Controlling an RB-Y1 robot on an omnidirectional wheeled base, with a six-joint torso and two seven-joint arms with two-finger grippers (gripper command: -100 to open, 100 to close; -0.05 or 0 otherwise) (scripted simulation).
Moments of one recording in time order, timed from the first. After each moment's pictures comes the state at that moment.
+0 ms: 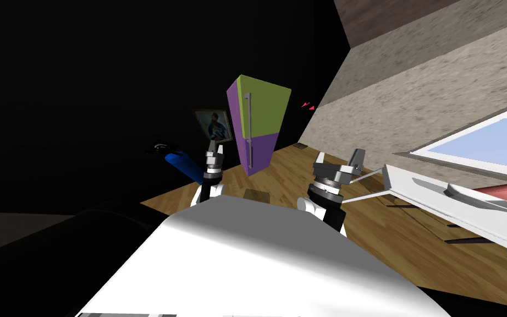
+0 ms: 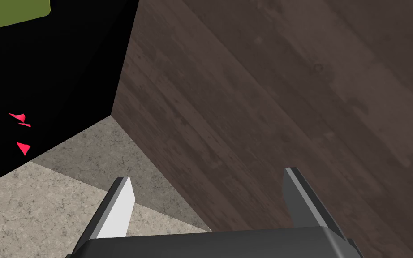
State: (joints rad) left arm 0.46 0.03 0.03 -2.32 -0.09 -0.50 -0.03; right arm 0.46 0.03 -0.05 -2.38 -0.06 -0.49 -0.17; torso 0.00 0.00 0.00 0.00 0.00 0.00
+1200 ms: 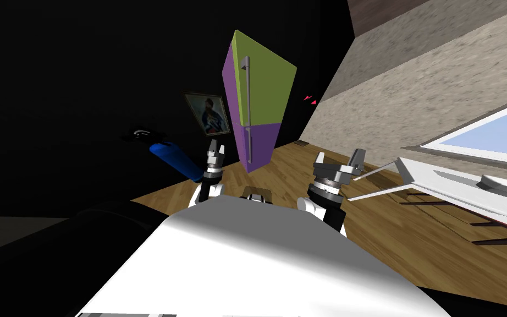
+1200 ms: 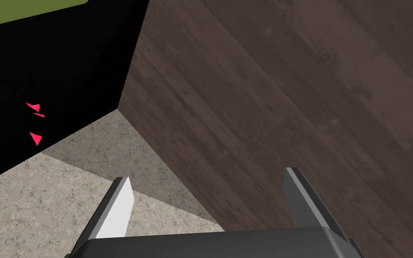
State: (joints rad) left arm 0.45 0.07 0.03 -2.32 -0.09 -0.48 -0.03; right arm 0.46 0.03 -0.05 -2.38 -0.06 -0.49 -0.17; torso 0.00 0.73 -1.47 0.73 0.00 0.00
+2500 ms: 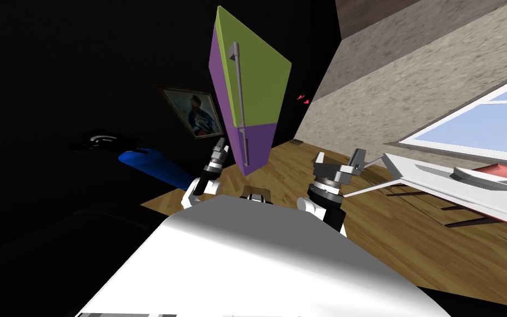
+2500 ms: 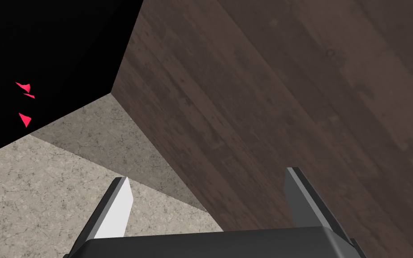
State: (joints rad) left arm 0.39 0.25 0.03 -2.39 -0.08 -0.16 0.02; right arm 0.46 0.03 -0.05 -2.38 -0.06 -0.49 -0.17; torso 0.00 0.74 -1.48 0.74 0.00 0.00
